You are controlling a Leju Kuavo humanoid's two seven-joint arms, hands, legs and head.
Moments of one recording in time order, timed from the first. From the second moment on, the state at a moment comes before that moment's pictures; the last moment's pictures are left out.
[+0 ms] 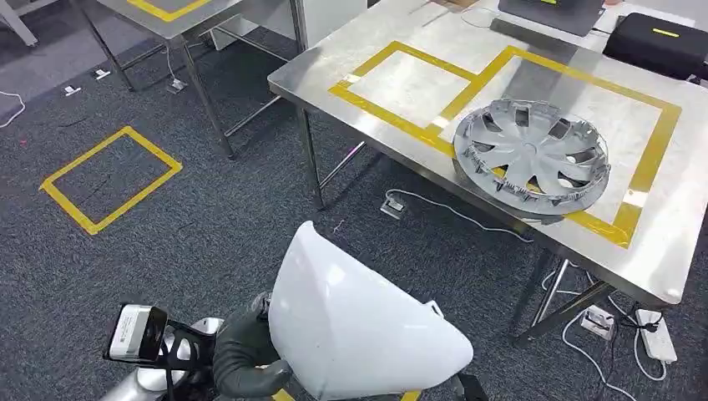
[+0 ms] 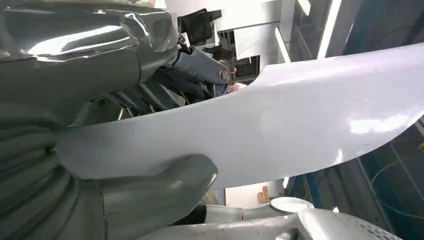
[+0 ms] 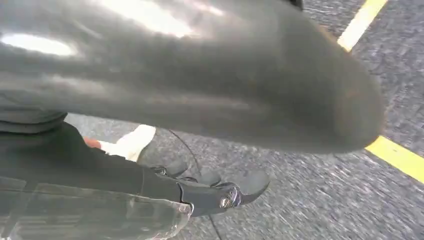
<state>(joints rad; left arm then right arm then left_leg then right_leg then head) -0.25 0.22 -0.81 -1.64 0.61 -0.52 -0.41 -0.10 -0.06 0.59 -0.27 -0.59 -0.16 -0.03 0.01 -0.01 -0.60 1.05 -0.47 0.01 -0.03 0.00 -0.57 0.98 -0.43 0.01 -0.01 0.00</state>
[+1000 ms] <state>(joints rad) -0.21 0.22 -0.80 -1.67 0.58 -0.53 -0.40 -0.10 -0.06 0.60 -0.27 -0.60 -0.17 -0.03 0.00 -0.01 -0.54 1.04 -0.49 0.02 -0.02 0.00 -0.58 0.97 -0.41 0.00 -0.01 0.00</state>
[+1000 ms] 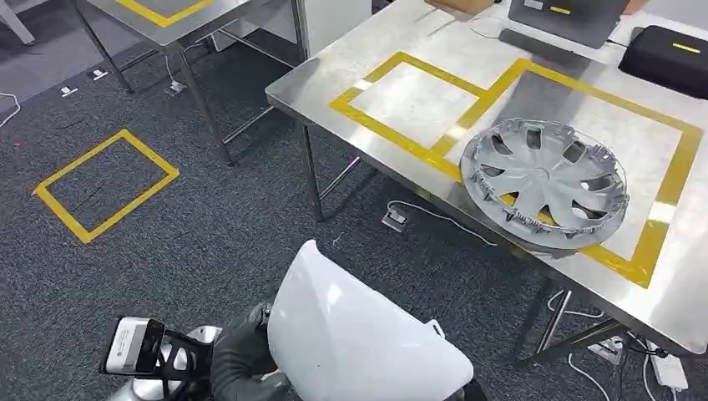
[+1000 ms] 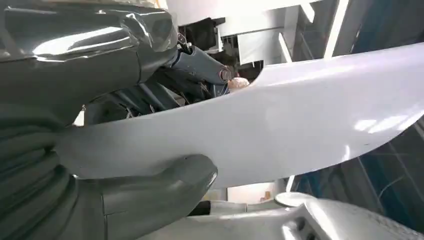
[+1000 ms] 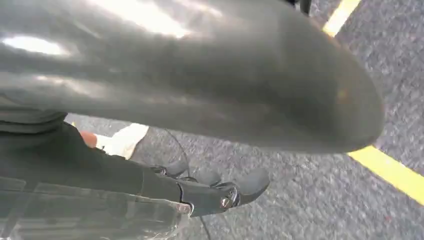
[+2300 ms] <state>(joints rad) -0.21 0.22 -0.78 -1.68 0.57 -0.53 -0.41 -0.11 -0.06 0.62 -0.27 -0.60 -0.17 -0.02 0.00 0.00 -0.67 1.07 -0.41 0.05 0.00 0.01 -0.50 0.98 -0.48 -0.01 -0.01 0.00</state>
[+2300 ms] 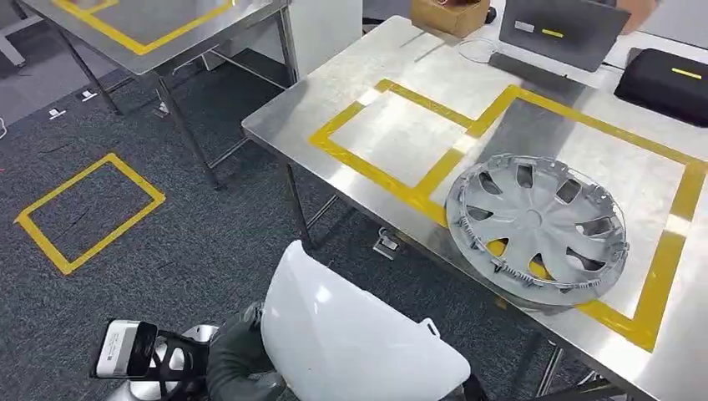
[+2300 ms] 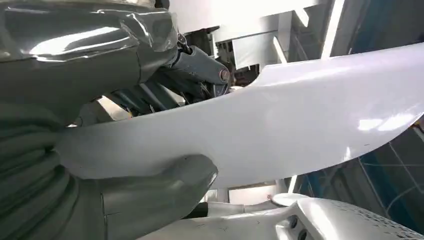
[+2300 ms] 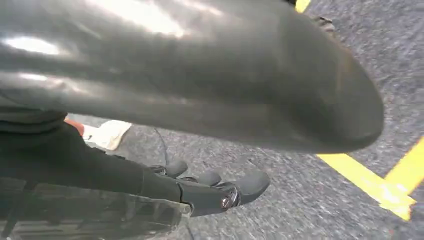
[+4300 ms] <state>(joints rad) -0.19 0.21 -0.77 -1.68 0.56 -0.53 -0.42 -0.11 -0.05 0.62 -0.27 -0.63 -0.16 -0.04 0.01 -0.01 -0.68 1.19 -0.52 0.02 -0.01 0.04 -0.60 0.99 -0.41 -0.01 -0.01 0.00</state>
